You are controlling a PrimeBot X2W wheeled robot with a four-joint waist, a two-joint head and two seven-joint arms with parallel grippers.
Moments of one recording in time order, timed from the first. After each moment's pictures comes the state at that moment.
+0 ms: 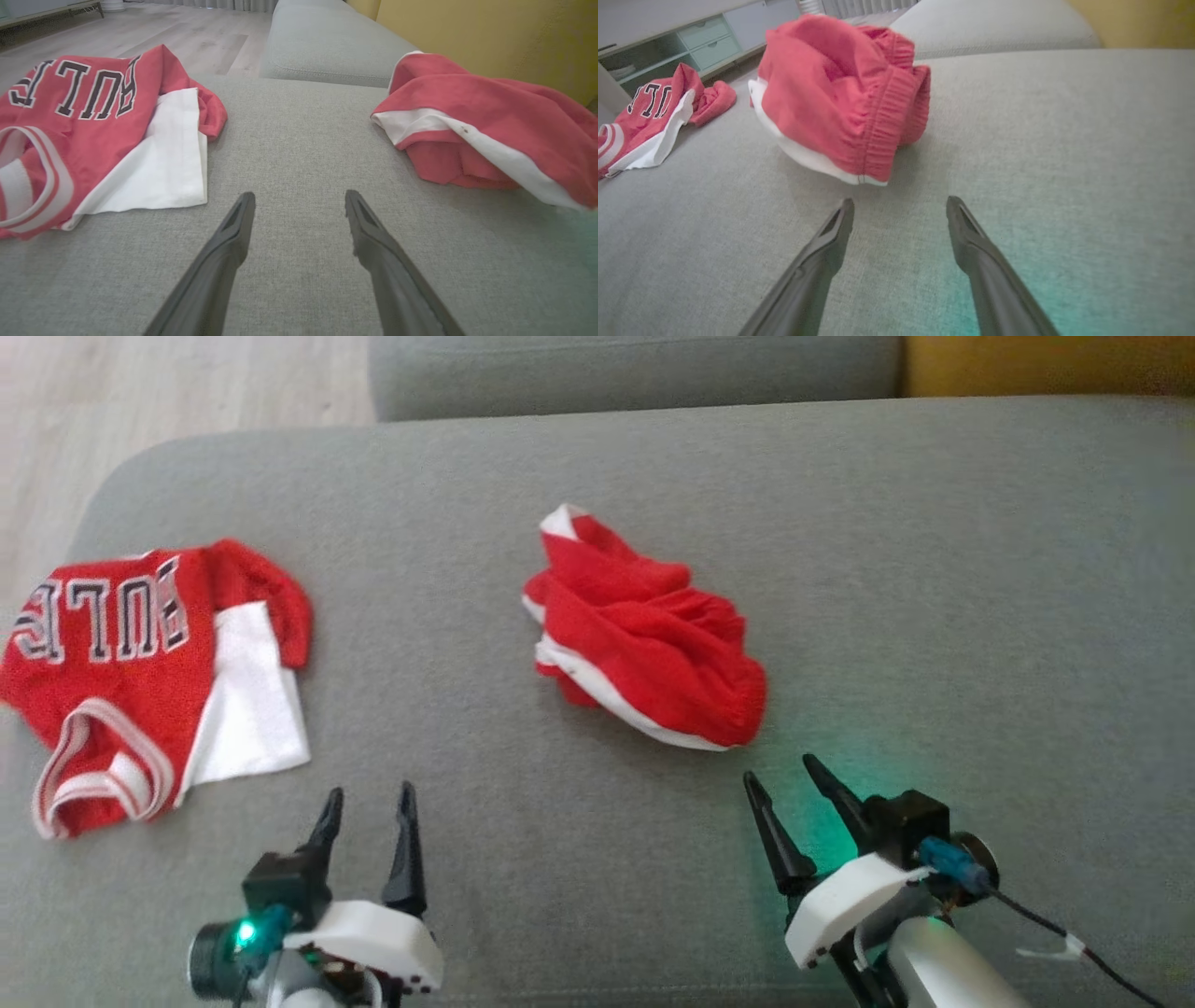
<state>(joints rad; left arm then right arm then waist) 0.01 0.05 -0.22 0.29 -0.20 0.11 -0.25 -0.22 -0.06 0.37 0.65 0.22 0.12 -0.25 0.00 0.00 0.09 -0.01</state>
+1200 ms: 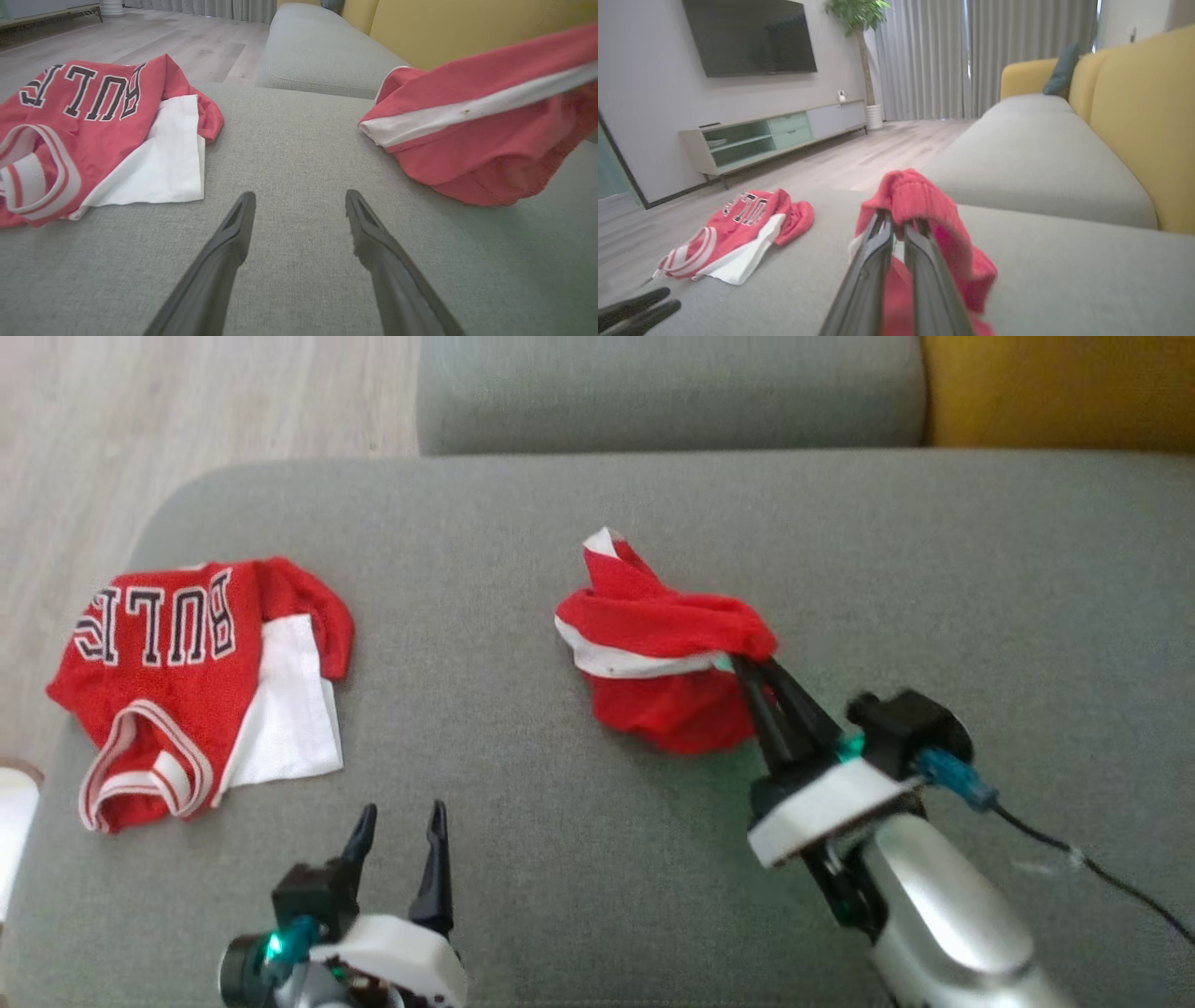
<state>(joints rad) 0.01 0.05 -0.29 0.31 -0.24 0.10 -0.25 -0.31 -0.08 0.43 0.45 0.29 0.12 -0.25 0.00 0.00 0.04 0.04</state>
